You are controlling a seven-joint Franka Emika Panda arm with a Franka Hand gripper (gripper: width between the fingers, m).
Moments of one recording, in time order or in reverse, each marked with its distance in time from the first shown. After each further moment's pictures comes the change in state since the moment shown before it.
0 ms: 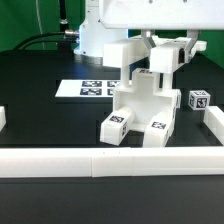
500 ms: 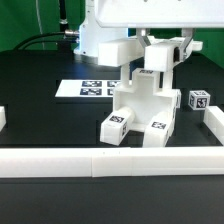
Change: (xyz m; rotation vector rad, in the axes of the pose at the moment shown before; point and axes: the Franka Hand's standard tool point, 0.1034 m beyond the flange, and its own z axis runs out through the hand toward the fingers) arm -0.003 0.009 -0.001 0.003 0.007 -0.021
